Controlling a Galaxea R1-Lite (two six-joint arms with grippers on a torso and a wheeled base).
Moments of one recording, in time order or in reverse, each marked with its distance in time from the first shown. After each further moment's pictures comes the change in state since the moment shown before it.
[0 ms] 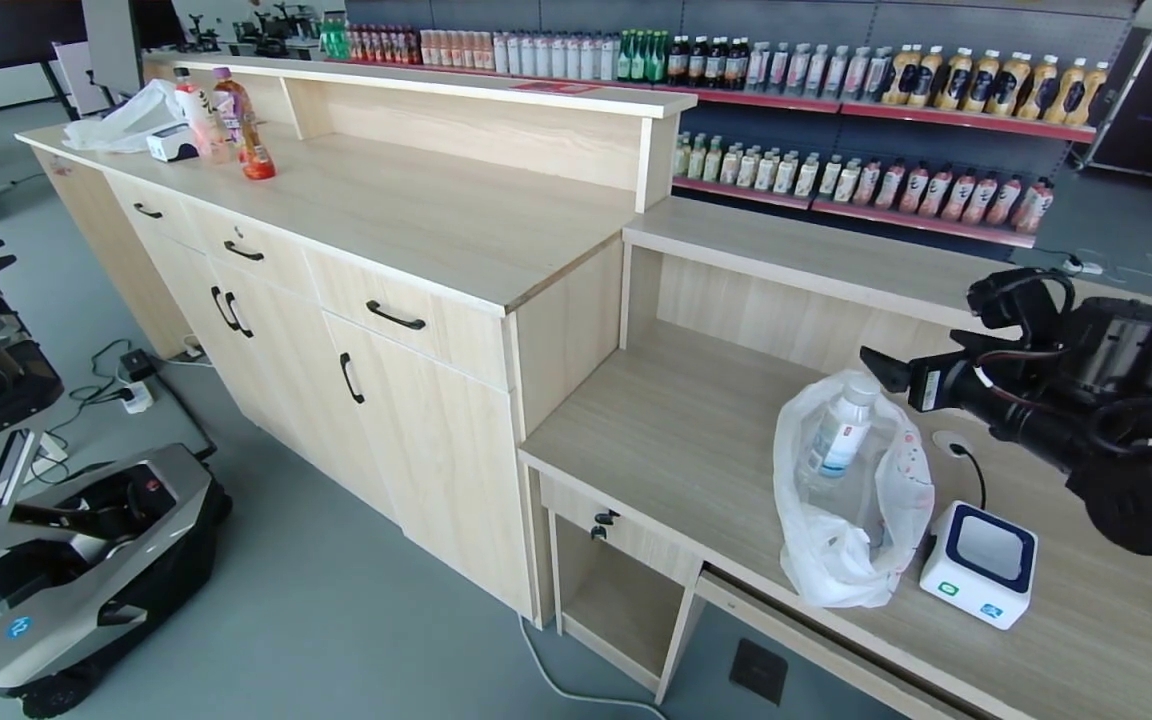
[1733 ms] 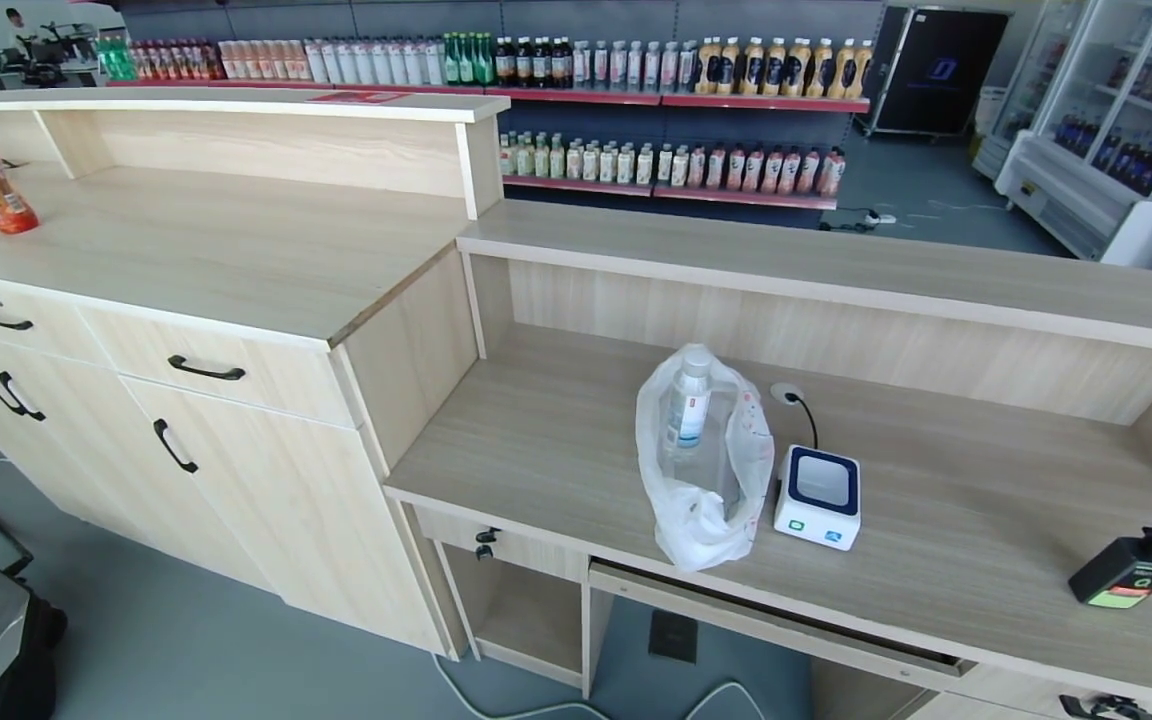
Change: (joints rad) left arm 0.000 0.000 0.000 0.000 0.000 0.000; right arm -0.608 -0.241 0.181 0.588 -0.369 0.036
